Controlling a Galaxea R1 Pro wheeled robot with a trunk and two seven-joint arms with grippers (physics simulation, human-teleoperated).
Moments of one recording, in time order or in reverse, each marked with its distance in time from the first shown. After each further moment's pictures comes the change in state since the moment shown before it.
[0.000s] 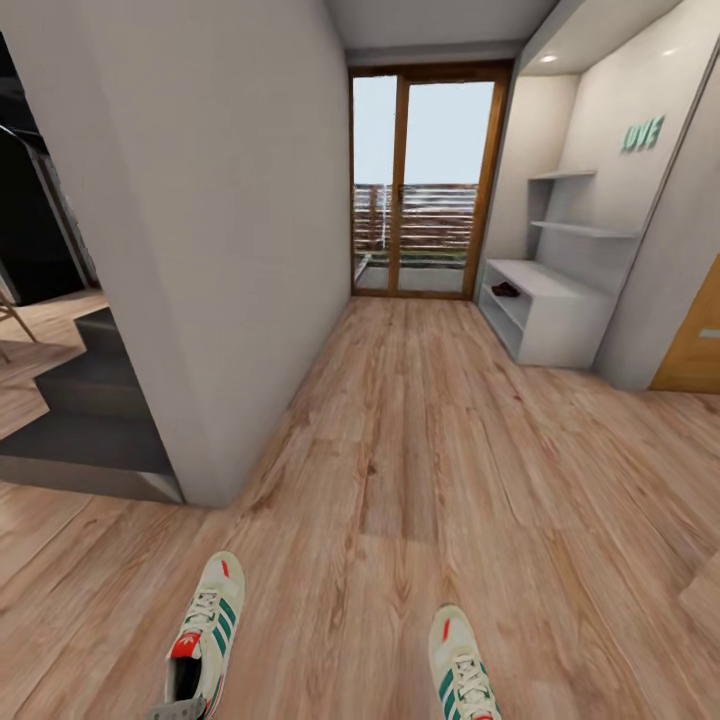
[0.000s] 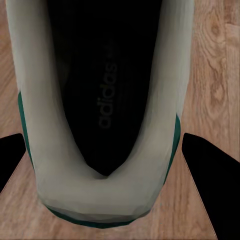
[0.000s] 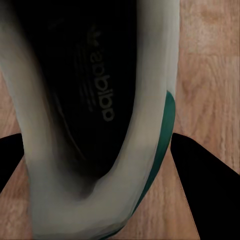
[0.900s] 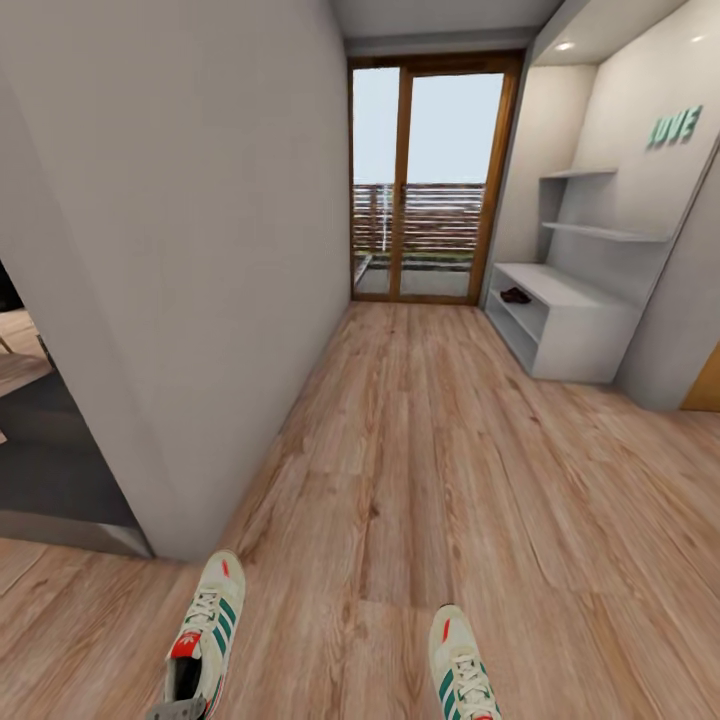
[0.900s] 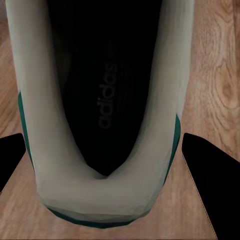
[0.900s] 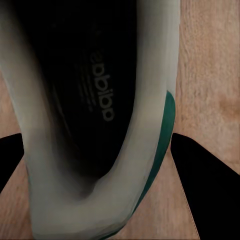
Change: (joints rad) left arm 0.000 0.000 0.000 0.000 -0.001 -0.002 0.000; right arm 0.000 0.000 0.000 0.000 0.000 0.000 0.000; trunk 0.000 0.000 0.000
